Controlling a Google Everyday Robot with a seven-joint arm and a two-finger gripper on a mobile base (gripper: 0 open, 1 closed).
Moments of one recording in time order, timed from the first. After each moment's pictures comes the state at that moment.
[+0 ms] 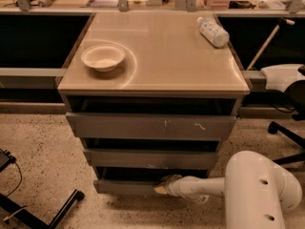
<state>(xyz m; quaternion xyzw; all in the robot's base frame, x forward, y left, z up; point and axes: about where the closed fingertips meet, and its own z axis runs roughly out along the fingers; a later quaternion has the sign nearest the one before) 0.604 -0.063 0.188 -0.33 0.87 0.13 0.33</state>
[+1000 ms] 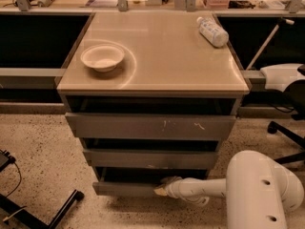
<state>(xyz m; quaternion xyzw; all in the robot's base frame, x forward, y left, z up) 0.591 -0.062 0.191 -0.33 0.87 0.13 0.33</state>
